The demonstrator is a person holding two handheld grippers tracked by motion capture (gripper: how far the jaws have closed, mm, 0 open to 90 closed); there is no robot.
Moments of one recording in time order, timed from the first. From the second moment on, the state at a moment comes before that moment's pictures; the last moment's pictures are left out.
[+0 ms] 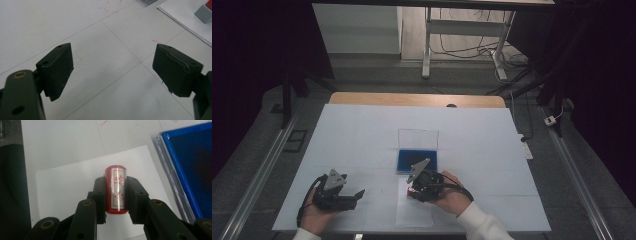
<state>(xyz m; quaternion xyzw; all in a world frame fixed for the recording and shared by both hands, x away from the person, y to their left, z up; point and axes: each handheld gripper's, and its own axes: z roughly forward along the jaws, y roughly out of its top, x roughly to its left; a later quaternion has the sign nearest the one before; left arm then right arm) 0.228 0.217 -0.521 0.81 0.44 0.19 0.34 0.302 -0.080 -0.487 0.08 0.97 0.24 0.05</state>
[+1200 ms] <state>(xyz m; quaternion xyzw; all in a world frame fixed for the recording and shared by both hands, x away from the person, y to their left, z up) 0.228 0.221 -0.520 0.80 0.45 0.19 0.35 0.311 -0.106 -0.461 0.12 0.94 0.32 0.04</state>
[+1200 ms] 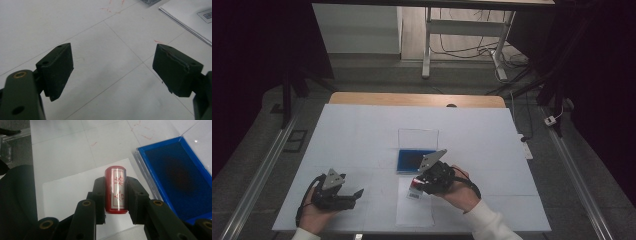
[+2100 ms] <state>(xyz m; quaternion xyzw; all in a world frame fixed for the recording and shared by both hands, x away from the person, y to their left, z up) 0.227 0.222 -0.520 0.80 0.45 0.19 0.35 0.318 -0.128 -0.439 0.14 0.91 0.38 0.07</state>
